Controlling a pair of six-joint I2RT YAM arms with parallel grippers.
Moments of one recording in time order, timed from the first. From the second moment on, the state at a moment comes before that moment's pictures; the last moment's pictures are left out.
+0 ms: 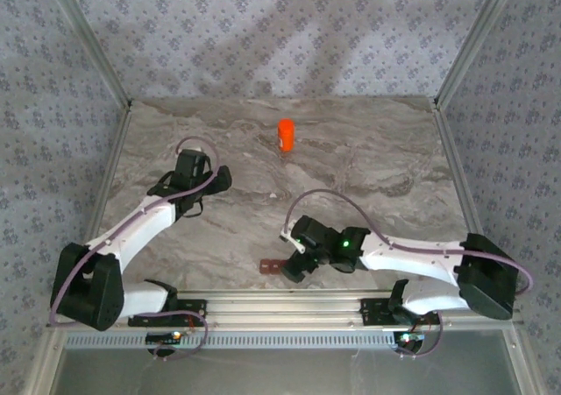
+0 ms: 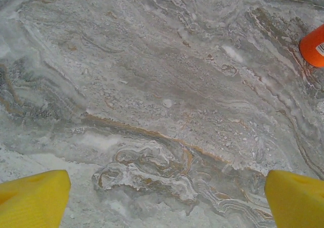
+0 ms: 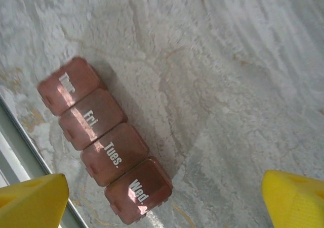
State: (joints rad) left arm -0.37 1.27 0.80 -0.31 -0.17 -0.51; right arm 1.13 1.28 0.68 -0.43 0.05 0.17
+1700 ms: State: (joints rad) left arm -0.39 1.20 0.81 -0.32 -0.14 -0.56; right arm 0.87 1.54 0.86 -0.30 0.07 0.14
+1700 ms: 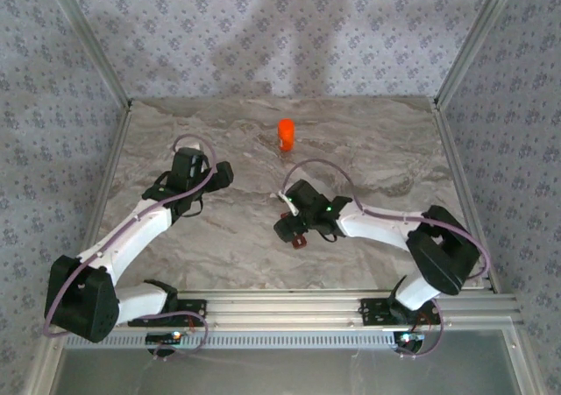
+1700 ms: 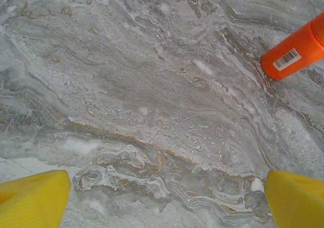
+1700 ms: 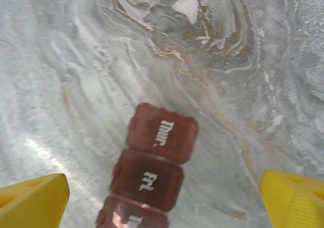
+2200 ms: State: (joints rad) left arm -0.42 1.20 0.81 -0.32 -0.13 -0.57; right arm 0.94 1.55 0.78 -0.30 0.07 0.36
